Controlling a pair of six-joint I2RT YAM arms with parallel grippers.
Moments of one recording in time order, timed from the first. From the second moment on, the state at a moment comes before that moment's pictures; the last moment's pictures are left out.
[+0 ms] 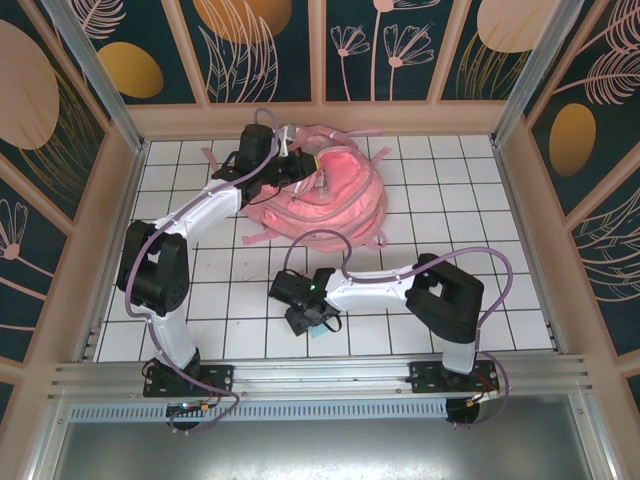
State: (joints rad) left arm -0.42 1.85 1.46 -0.08 0.52 -0.72; right arm 1.23 1.86 1.16 -0.68 0.11 0.62
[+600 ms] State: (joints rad) left arm -0.41 1.84 1.45 -0.07 0.52 -0.72; right arm 0.95 1.66 1.04 -0.57 -0.09 0.62
